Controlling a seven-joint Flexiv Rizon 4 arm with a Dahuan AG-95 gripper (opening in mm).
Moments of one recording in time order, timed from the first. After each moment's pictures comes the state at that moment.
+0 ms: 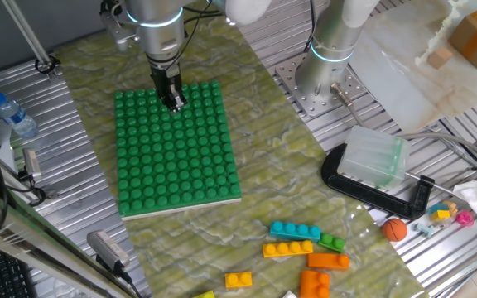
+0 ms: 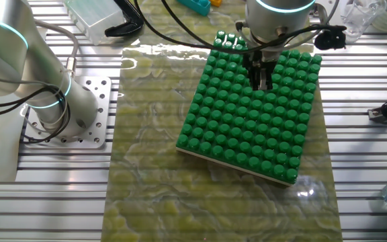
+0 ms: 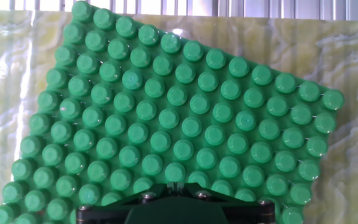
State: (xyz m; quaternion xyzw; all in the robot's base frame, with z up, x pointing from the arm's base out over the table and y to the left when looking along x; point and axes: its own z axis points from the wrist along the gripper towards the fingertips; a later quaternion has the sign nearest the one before) arm 0.504 0.002 0.169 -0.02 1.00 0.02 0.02
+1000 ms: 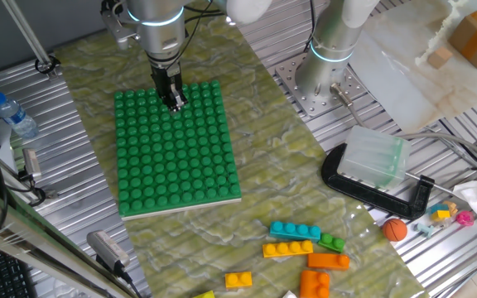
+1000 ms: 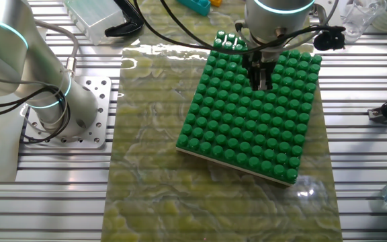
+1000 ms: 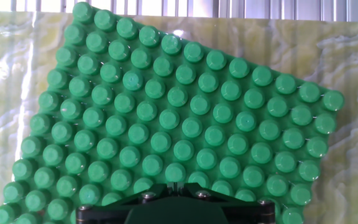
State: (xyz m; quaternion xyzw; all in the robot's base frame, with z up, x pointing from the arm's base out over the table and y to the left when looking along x) arm 0.501 0.001 0.170 -0.02 1.00 0.02 0.03
